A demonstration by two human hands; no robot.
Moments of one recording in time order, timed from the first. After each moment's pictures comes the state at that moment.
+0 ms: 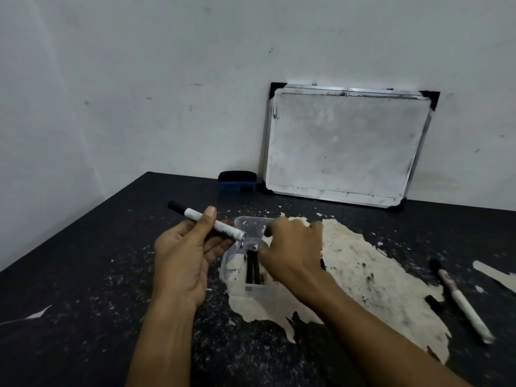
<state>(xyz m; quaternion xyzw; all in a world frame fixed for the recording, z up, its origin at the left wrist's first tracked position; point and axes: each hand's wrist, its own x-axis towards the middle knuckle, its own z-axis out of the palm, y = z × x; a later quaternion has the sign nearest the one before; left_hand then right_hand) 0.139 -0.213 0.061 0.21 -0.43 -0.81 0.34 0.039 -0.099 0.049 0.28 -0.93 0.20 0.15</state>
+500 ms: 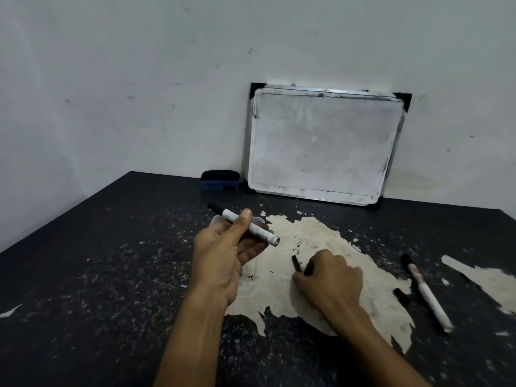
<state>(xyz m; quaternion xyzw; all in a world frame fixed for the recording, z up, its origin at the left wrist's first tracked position) 0.105 -0.145 0.059 0.16 -0.44 -0.85 0.24 0.017 0.001 0.007 0.10 -0.98 0.17 0.07</state>
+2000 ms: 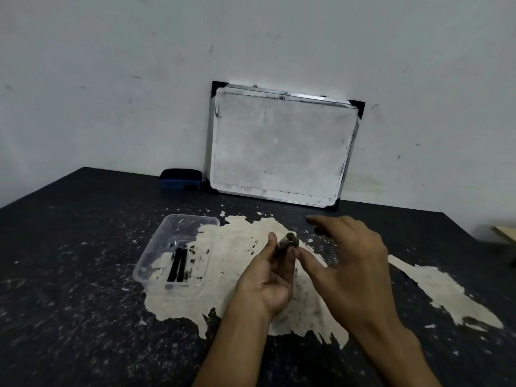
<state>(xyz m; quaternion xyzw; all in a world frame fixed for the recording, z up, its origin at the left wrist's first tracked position) 0.043 -0.030 0.041 0.19 -0.11 -0.98 -0.02 0.053 0.094 0.087 0.27 -0.86 0.30 0.30</state>
